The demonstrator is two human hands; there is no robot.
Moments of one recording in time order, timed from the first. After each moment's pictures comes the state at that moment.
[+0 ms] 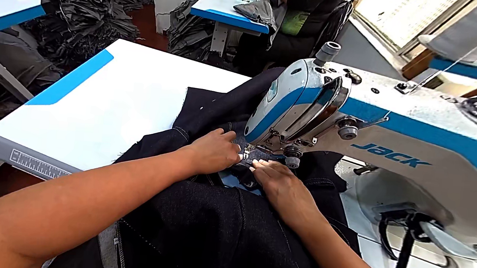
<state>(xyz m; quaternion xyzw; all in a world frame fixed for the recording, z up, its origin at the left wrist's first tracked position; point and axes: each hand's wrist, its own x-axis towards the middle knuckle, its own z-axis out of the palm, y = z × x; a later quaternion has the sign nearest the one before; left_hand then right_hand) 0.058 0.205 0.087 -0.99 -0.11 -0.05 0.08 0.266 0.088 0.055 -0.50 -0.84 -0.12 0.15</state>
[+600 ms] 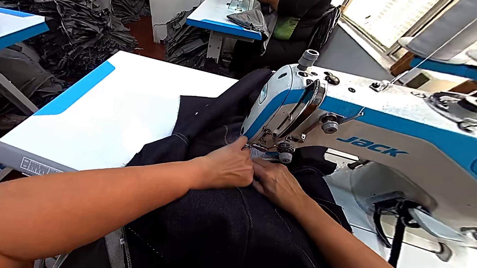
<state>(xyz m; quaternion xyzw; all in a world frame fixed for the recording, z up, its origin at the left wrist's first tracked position) 0.074 0.164 0.107 -0.98 -0.06 -0.04 0.19 0.271 0.112 0.050 -0.43 -0.87 -0.07 0.23</state>
